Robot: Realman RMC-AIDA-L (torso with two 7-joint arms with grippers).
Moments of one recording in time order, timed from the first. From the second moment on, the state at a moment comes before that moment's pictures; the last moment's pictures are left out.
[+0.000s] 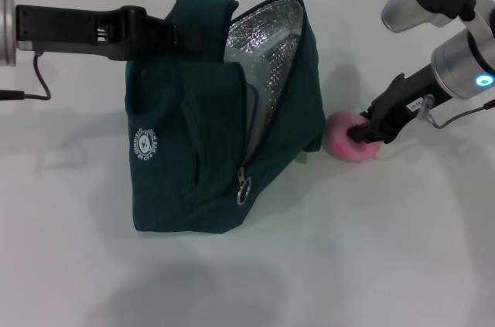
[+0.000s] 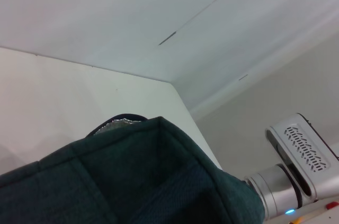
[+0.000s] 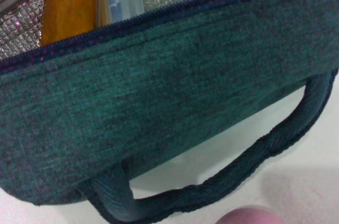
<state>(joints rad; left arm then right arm) -0.63 -2.01 0.71 0.95 1.97 1.78 -2.46 0.81 2.02 -1.40 -0.96 -2.36 -1.31 2.22</state>
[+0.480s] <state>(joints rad) -0.63 -2.00 0.71 0.95 1.97 1.78 -2.46 0.74 2.01 -1.23 -1.11 -2.35 -1.41 2.22</state>
